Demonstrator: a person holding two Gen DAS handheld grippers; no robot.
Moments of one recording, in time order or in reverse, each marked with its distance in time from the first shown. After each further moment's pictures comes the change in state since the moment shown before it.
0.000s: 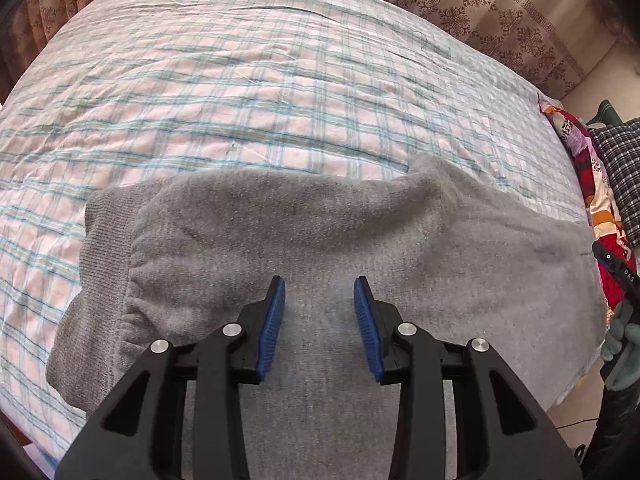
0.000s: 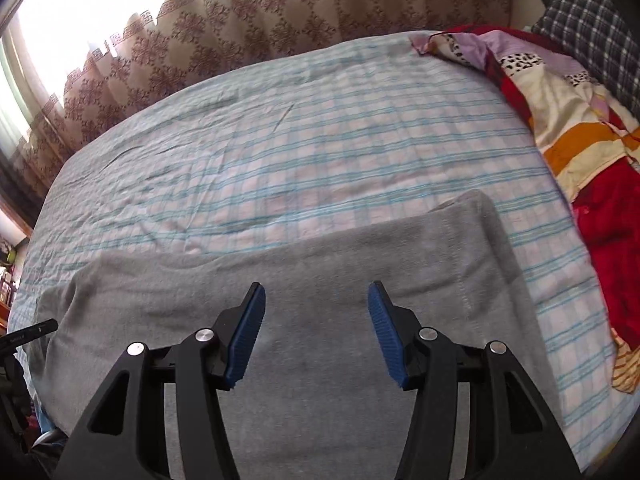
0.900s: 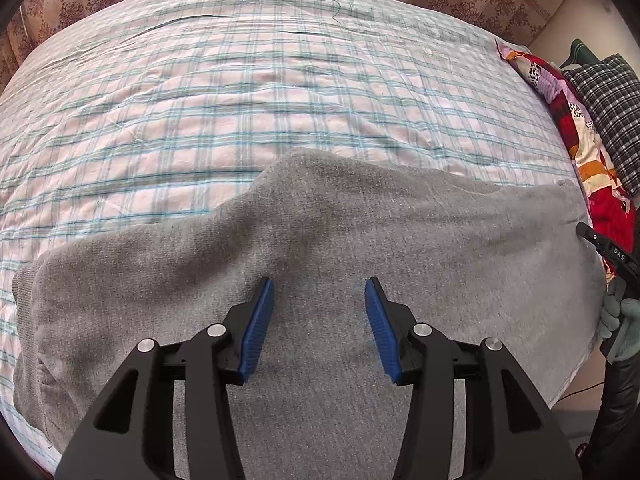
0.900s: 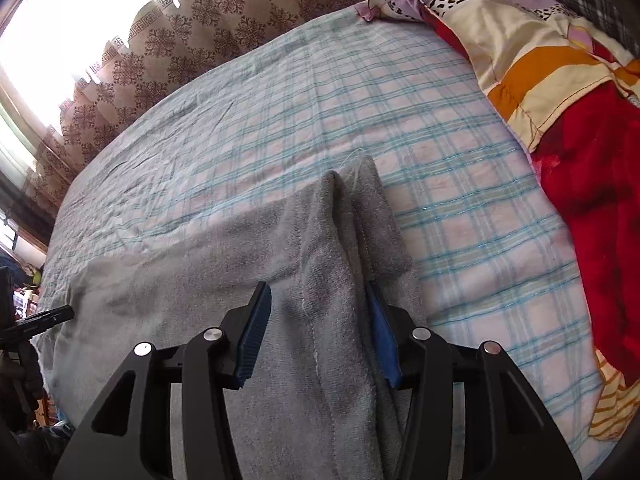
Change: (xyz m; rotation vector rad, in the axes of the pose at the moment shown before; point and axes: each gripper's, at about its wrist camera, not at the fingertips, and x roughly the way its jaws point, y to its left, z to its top) left arm 0.036 -0.108 0.019 0.173 0.067 -0.011; right arm 0.034 -0.089 -0.011 0.086 0.100 0.089
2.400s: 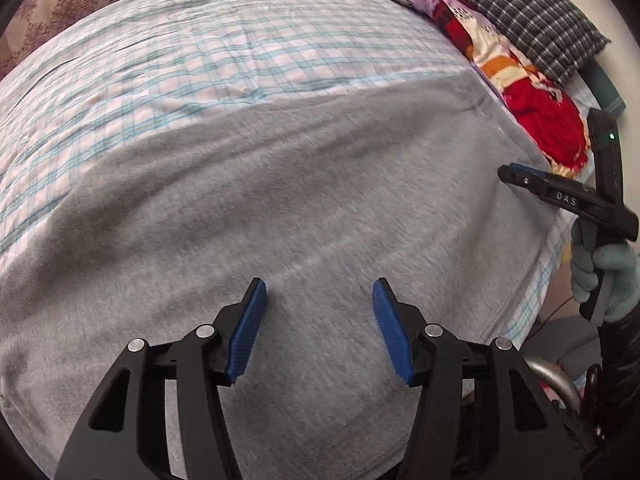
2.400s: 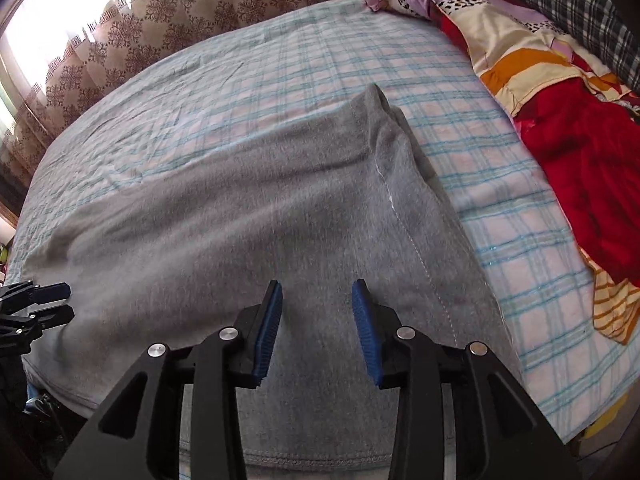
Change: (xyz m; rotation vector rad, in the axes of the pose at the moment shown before) left arm 0.011 -0.115 -0.049 0.365 0.072 -0.175; right arm -0.022 0.049 -0.065 -0.095 0.056 -0.125
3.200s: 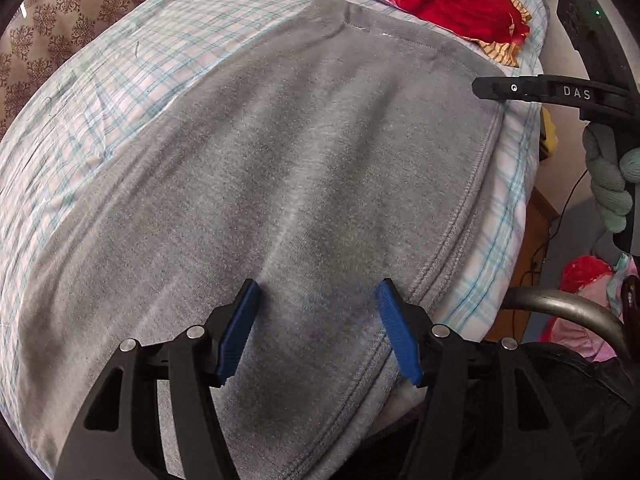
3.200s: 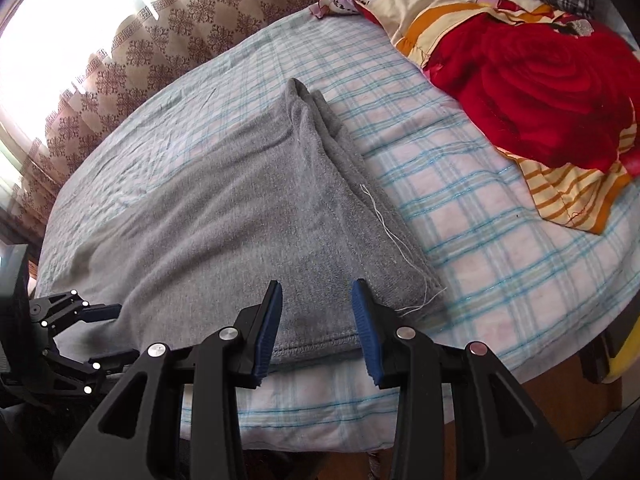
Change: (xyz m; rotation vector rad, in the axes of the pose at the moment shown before) left arm 0.026 -0.103 -0.004 0.387 0.061 0.014; right arm -0.061 -0.068 -0.050 0.239 -0.100 0.119
